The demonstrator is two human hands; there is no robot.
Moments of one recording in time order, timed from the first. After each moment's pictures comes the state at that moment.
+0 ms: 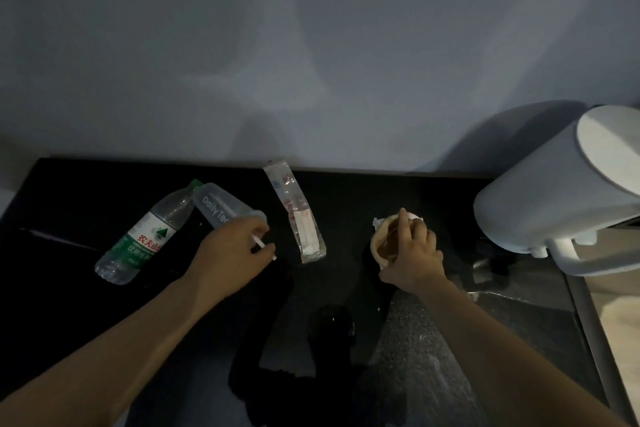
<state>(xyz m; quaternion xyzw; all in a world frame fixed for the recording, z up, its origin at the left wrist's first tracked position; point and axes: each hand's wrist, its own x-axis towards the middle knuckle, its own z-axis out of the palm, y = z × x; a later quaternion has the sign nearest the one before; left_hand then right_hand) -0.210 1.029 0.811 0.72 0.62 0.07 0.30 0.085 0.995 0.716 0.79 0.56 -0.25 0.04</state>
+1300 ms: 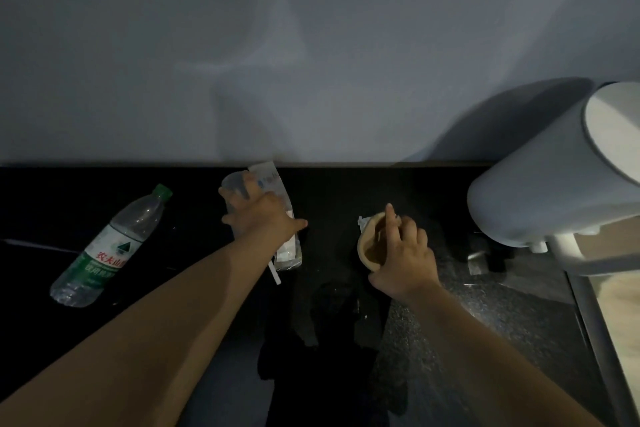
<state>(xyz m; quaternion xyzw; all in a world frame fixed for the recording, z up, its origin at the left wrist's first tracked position) -0.106 1.114 0.738 0.63 0.73 -0.17 0.19 0.096 0.995 0.705 0.77 0.60 -0.22 0.02</state>
